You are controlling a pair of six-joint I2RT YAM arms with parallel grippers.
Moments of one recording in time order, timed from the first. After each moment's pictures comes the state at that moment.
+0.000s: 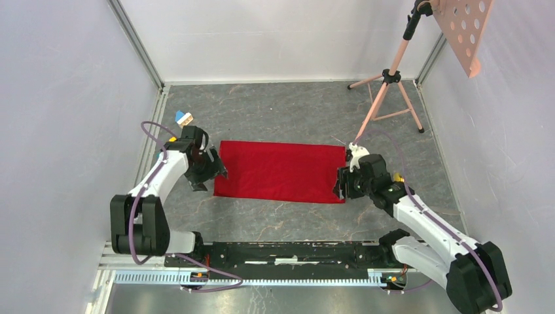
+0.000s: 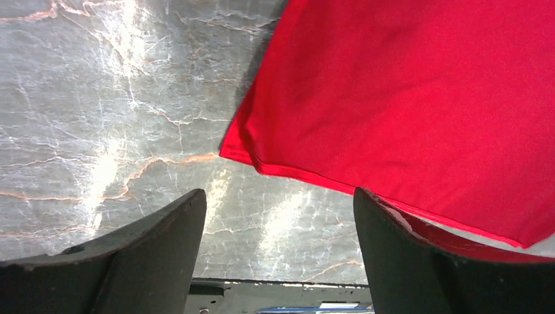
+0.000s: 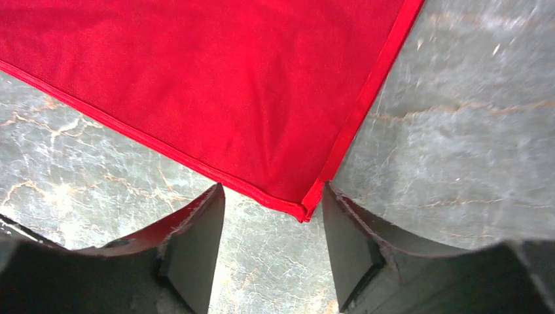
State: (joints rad) left arm -0.05 1.39 0.88 -0.82 0.08 -0.56; right arm 0.43 0.95 0.45 -0.32 -0.14 0.27
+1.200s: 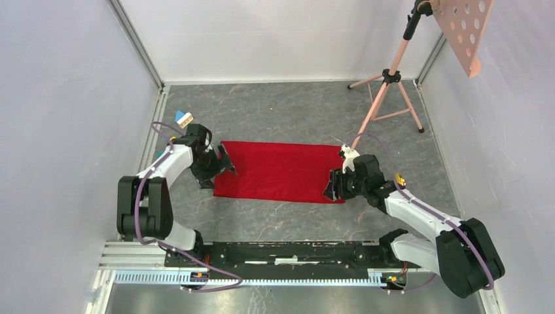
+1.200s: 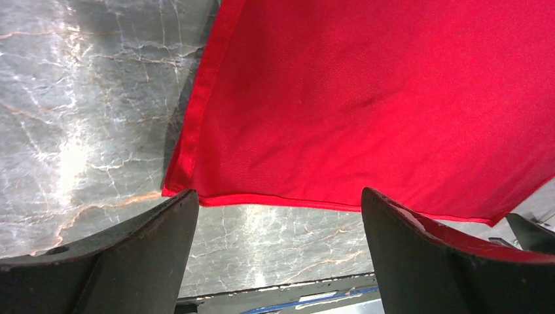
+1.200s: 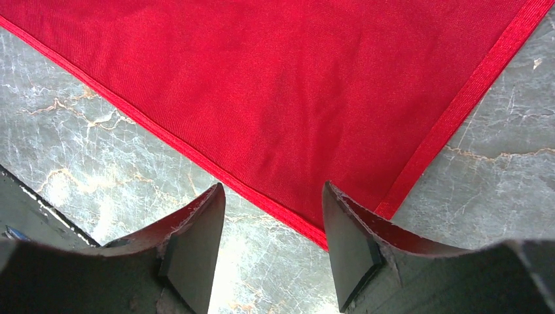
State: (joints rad) left arm -0.05 1.47 0.90 -0.73 0.23 -0.56; right arm 0.43 1.10 0.42 -0.12 -0.29 0.29
